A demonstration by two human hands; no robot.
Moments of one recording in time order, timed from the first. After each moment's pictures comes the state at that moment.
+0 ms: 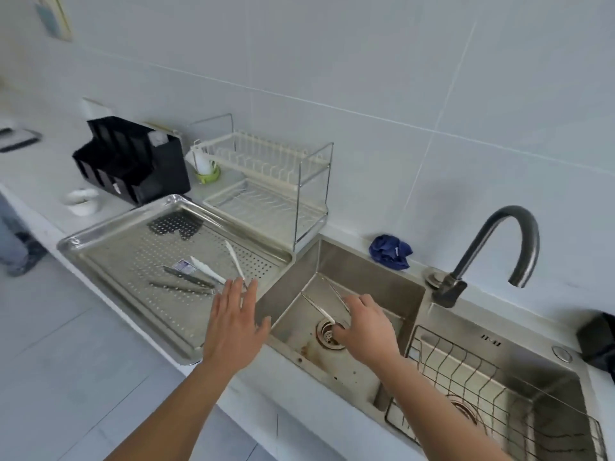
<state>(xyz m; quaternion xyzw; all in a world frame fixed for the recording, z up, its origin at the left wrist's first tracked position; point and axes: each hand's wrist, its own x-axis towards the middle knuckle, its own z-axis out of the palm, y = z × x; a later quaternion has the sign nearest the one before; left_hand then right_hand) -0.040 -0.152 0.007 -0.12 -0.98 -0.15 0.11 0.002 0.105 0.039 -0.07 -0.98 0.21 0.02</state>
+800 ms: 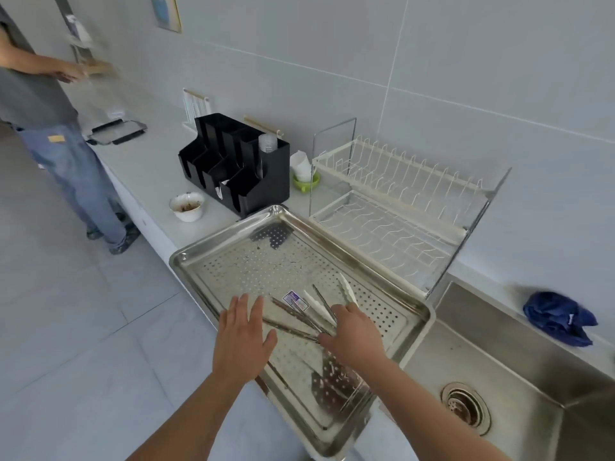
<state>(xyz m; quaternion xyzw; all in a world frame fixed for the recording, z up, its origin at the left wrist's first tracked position) -0.189 -0.400 -0.028 0.01 -0.99 -0.13 0.03 -0.210 -0.174 0.007 0.04 -0.98 0.19 -0.09</state>
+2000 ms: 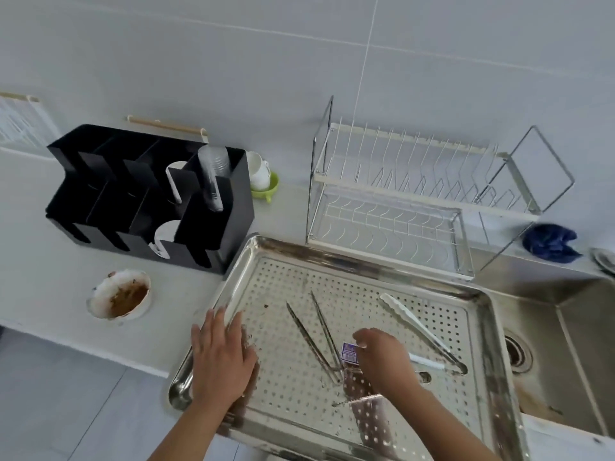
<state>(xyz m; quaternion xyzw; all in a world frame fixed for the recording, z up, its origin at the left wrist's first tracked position) -0.453 -0.578 -0.079 -0.21 -0.97 -0.08 0.01 -0.326 -0.306 -0.040 -0.24 -0.95 0.20 -0.09</state>
